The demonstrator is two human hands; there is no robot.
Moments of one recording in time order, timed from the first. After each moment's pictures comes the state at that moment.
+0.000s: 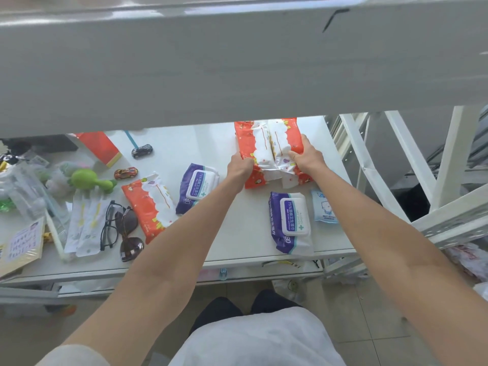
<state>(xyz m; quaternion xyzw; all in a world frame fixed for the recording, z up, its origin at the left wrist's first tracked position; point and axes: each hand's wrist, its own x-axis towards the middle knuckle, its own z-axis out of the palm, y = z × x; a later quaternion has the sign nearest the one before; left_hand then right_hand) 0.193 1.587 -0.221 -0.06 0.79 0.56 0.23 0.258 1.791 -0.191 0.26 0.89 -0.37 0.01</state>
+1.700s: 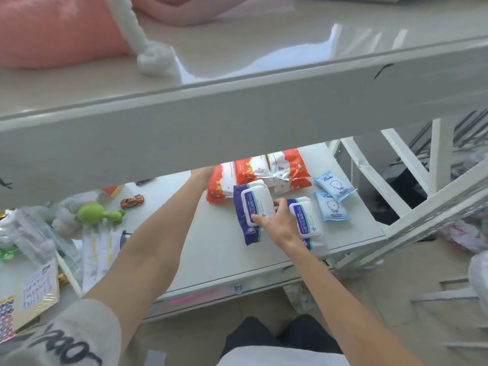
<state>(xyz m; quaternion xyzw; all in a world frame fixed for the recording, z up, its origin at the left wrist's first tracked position) 0.159 1.501 -0.153 -0.12 0.77 0.57 0.25 0.379 1.608 -0.175 0.34 0.80 -0.50 -0.01</state>
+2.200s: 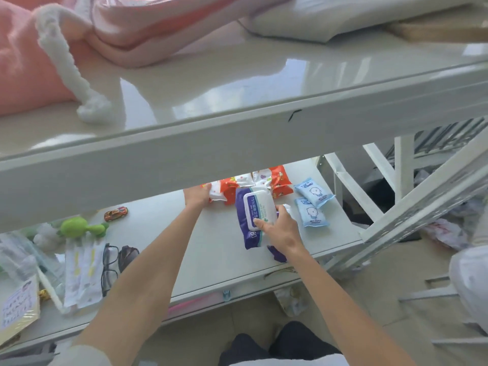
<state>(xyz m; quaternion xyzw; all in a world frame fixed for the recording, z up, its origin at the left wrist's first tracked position) 0.201 1.514 -0.165 -0.02 0.89 0.44 0.12 0.405 1.651 -0.157 0.35 0.78 -0.52 -0.02</state>
